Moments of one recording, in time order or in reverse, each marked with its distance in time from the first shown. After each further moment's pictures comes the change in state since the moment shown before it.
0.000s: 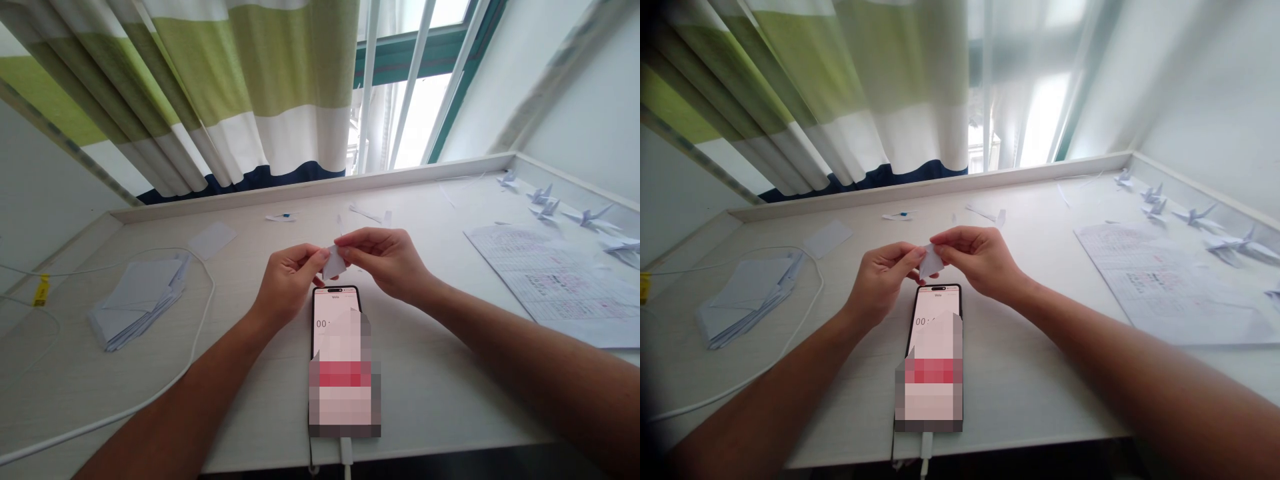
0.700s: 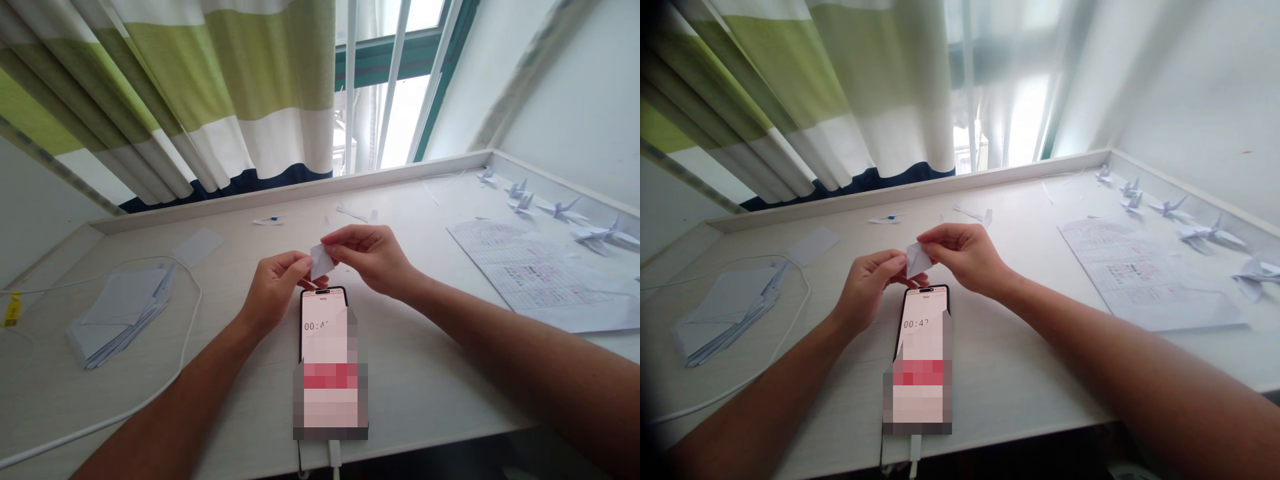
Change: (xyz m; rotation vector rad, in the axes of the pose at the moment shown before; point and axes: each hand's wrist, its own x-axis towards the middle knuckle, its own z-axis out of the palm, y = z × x) left_hand -0.002 -0.005 -0.002 -0.029 -0.075 -0.063; right_hand 0.003 0.001 -0.004 -0.001 0.012 -0.025
